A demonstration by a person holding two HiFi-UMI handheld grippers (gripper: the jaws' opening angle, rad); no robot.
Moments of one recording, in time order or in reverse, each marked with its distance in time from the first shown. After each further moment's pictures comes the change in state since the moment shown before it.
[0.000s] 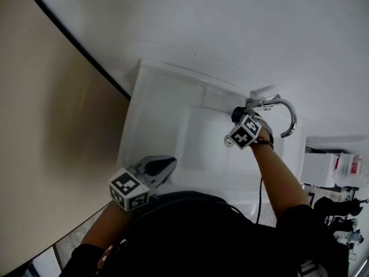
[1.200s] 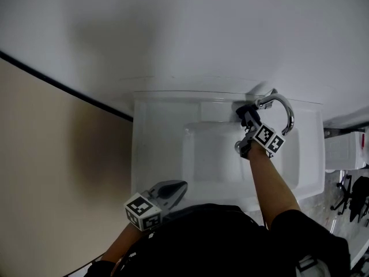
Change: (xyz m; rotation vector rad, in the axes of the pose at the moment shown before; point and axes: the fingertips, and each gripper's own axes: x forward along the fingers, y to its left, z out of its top) left arm 0.029 -0.030 -0.019 0.006 0.174 0.006; right arm 0.005 -0.078 -0.047 1.653 -0.915 0.181
